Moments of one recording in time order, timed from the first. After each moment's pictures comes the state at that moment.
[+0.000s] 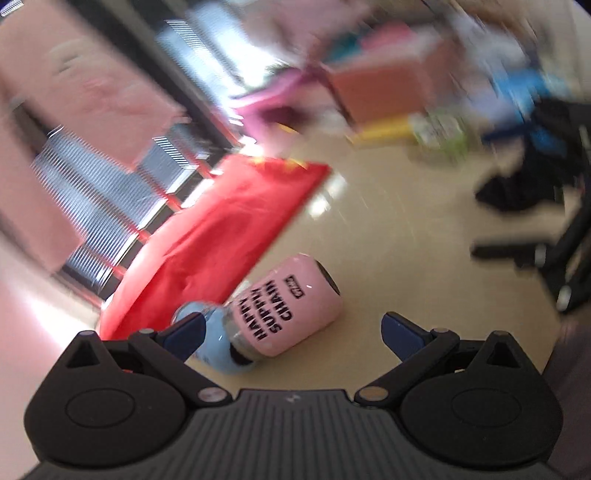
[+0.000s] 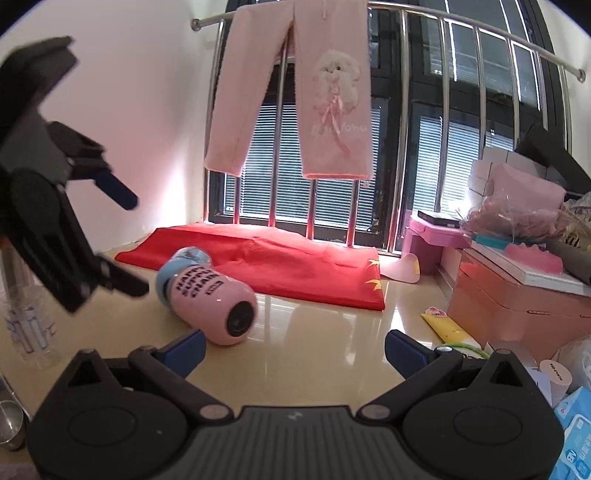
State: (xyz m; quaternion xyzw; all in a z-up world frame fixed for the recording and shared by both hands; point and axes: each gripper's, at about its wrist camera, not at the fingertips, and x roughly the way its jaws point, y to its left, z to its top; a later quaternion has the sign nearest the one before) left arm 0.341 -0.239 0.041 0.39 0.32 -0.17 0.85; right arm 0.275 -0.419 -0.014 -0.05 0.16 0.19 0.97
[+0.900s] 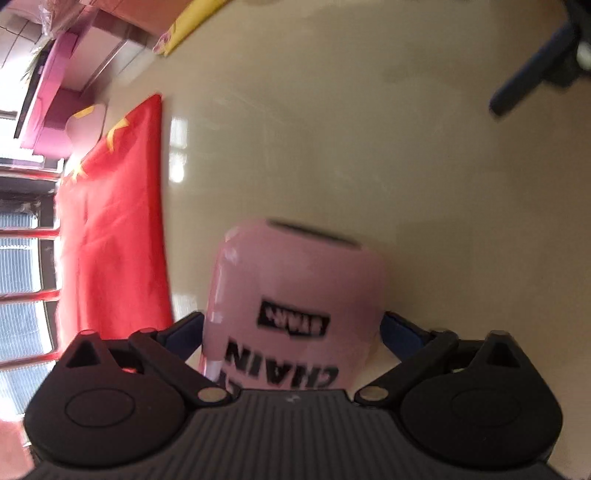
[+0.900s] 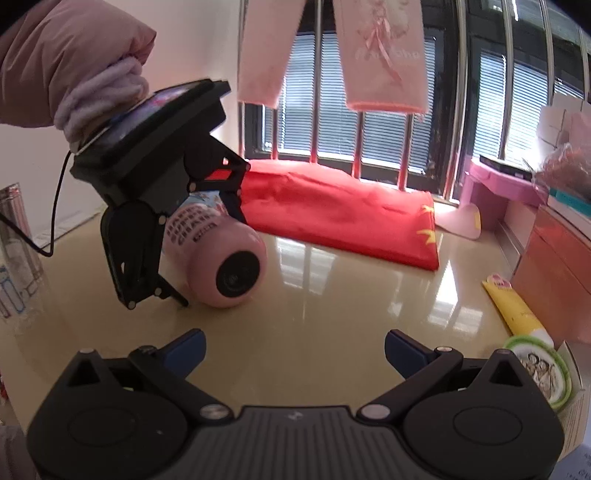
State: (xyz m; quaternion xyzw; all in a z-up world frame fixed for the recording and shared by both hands) left arm 0.477 -0.238 -0.065 0.61 0.38 -0.36 0.59; right arm 0.366 -0.404 -0.046 -0.08 0.26 0.27 0.92
